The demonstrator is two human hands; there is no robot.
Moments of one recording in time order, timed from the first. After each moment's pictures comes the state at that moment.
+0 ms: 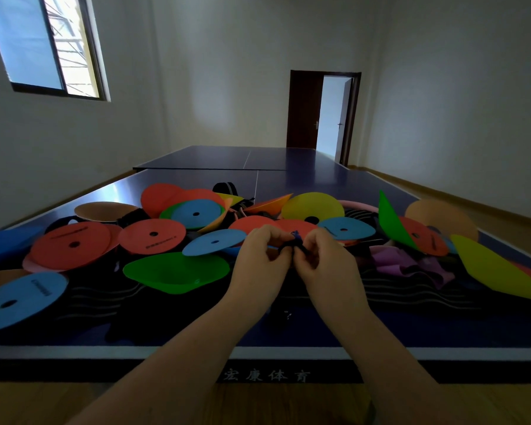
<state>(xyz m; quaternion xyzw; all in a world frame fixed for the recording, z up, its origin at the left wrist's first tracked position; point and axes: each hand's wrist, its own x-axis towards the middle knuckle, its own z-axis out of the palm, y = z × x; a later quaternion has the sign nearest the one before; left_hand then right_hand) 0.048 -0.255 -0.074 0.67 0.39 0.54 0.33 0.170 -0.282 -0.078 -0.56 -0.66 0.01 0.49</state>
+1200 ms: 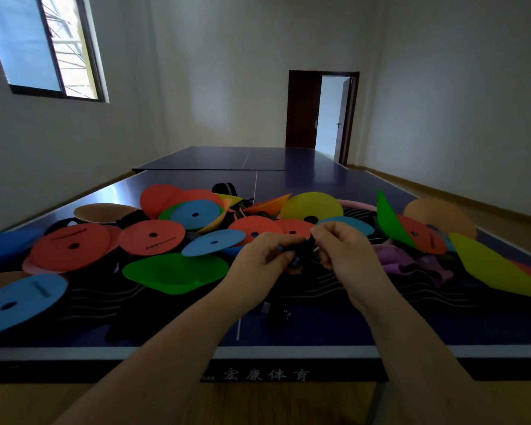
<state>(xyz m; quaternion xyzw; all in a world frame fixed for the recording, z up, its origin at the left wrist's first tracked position) 0.035 -0.248 -0.072 0.75 0.34 0.45 0.36 0.193 -0.275 -0.053 -0.50 -0.53 0.34 0.59</state>
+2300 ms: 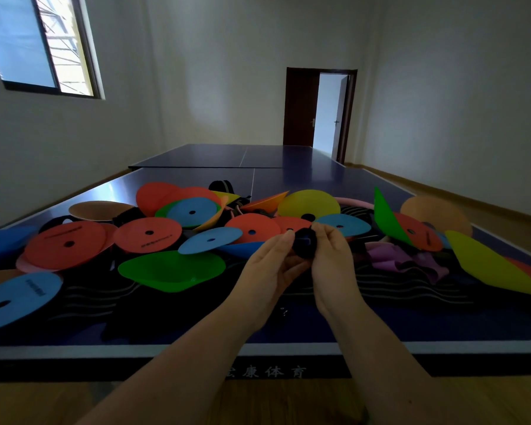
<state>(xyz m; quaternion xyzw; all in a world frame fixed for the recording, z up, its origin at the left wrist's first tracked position) 0.061 -0.269 -0.075 0.46 0.19 0.52 0.70 0.162 -0.265 -0.073 -0.45 -0.39 0.38 0.71</state>
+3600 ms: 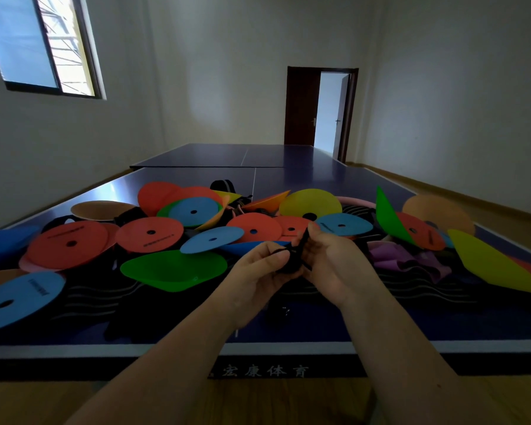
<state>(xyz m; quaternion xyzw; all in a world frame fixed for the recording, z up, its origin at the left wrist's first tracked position) 0.032 -0.245 -0.096 0.49 0.15 0.46 0.73 0.176 -0.271 -0.057 -0.41 -0.34 0.58 0.62</state>
